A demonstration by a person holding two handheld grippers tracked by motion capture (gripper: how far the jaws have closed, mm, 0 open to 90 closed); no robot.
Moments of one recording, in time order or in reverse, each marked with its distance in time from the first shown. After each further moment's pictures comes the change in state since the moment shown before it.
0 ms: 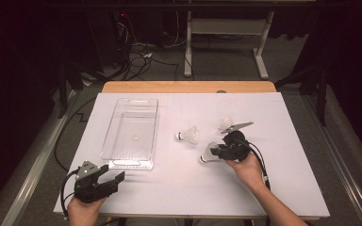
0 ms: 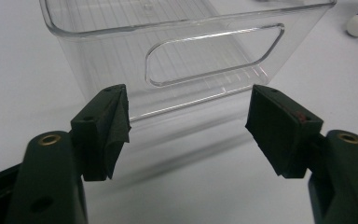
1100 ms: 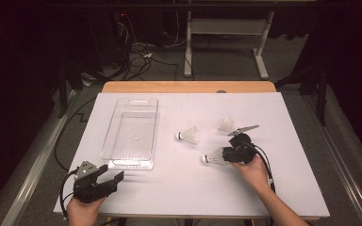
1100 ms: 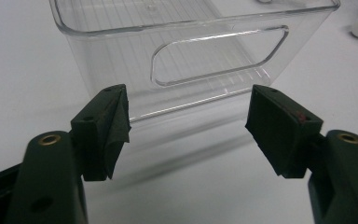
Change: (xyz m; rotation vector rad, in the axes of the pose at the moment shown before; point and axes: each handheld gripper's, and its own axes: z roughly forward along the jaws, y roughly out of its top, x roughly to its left) left arm 0.002 0.000 -0.001 -0.004 0.005 -0.008; right arm -0.019 -0.017 0.003 0.038 -0.034 0.055
